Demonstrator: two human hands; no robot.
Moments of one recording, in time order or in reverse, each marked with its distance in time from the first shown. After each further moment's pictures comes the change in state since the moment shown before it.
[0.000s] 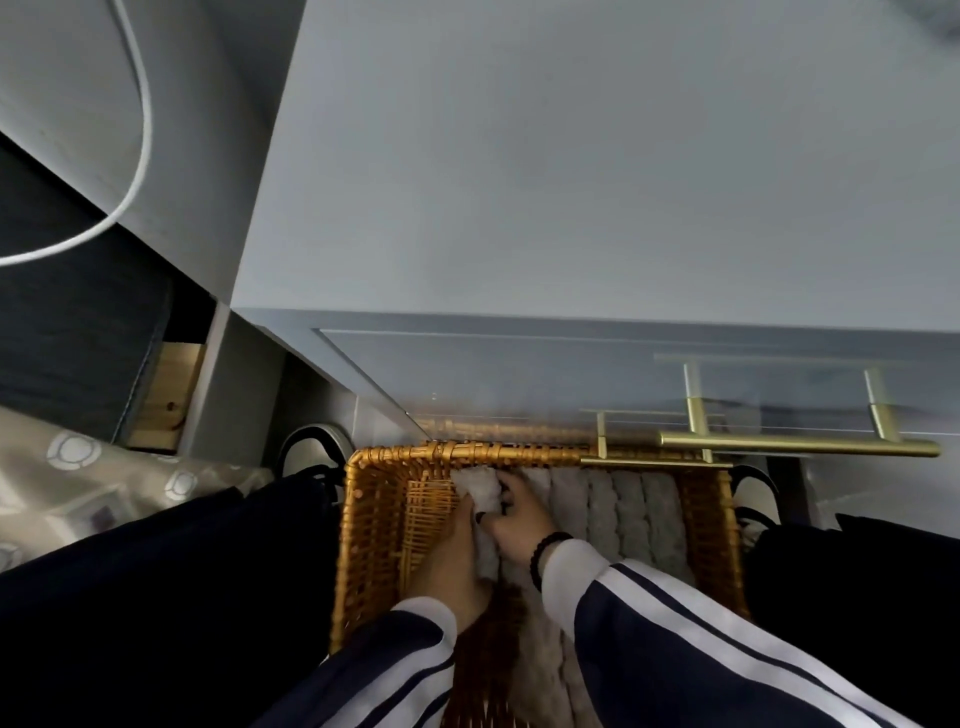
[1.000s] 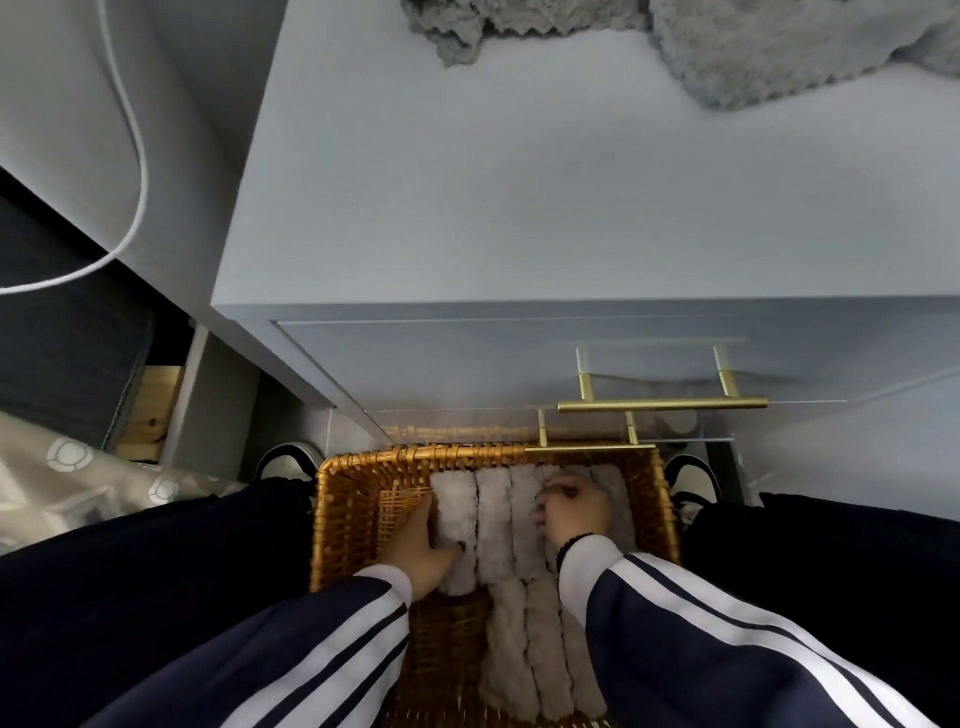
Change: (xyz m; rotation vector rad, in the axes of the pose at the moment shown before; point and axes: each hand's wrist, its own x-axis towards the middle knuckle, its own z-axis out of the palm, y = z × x) left_hand -0.002 0.009 -0.020 -0.235 -0.025 -0.017; right_hand 0.004 0.064 -0.060 0.320 0.550 0.126
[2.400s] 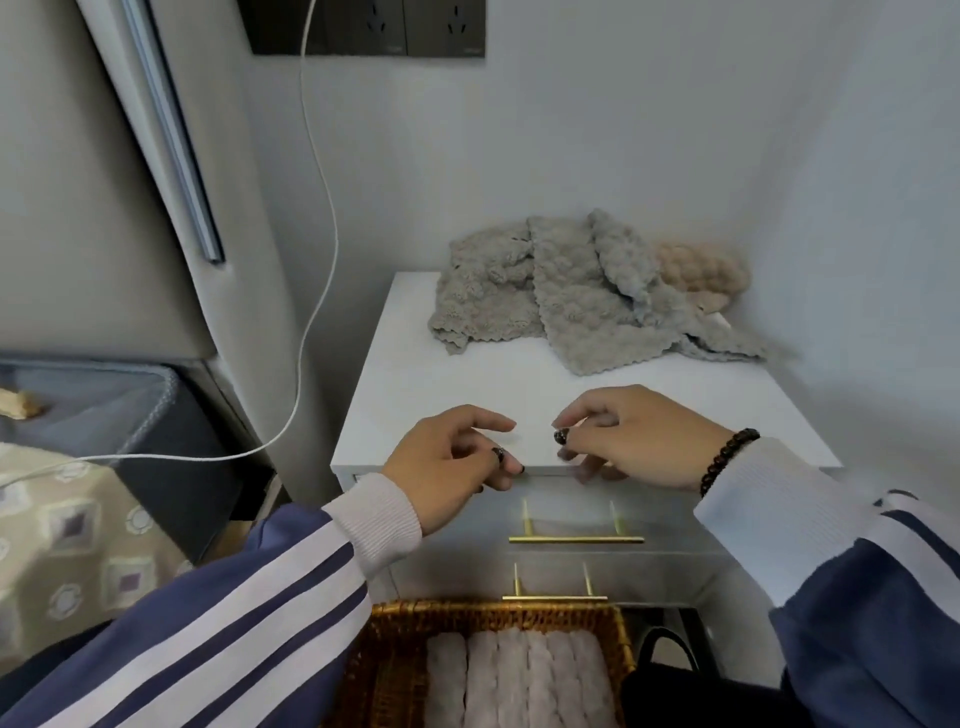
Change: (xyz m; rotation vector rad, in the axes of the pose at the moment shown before) left_hand -0.213 0.265 -0.135 -0.261 0.197 0.657; right_hand -0.250 -0.293 -0.218 -0.531 -0.325 -0.825
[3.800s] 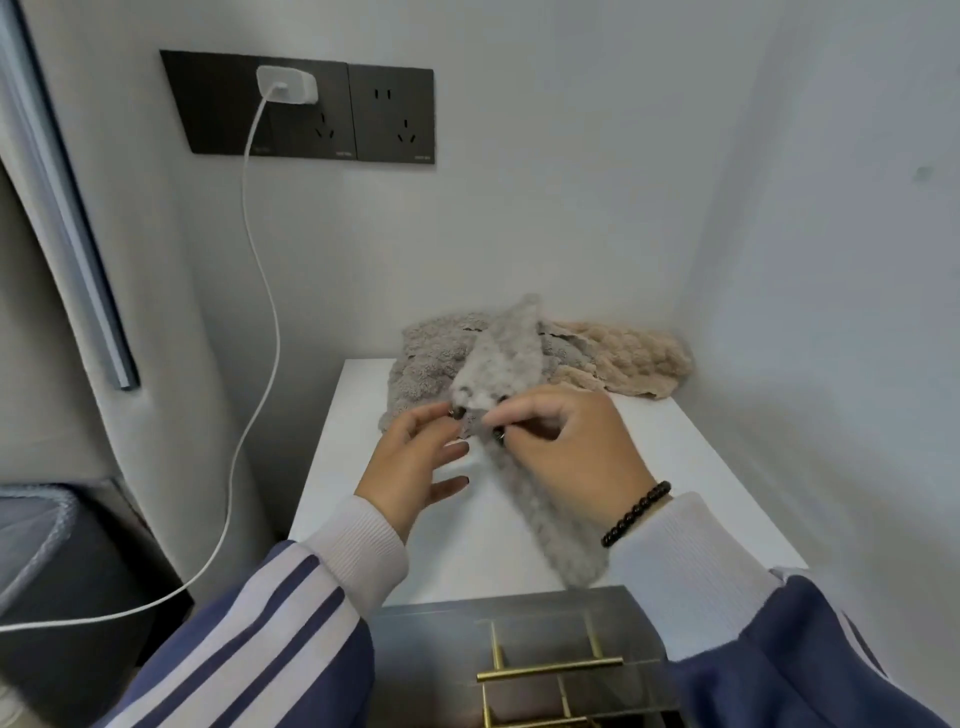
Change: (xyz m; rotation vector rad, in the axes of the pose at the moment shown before) left_hand 0.084 0.043 -0.011 -0.561 0.161 -0.035; right_hand 0.043 -0.038 -0.019 0.226 0.517 -0.417
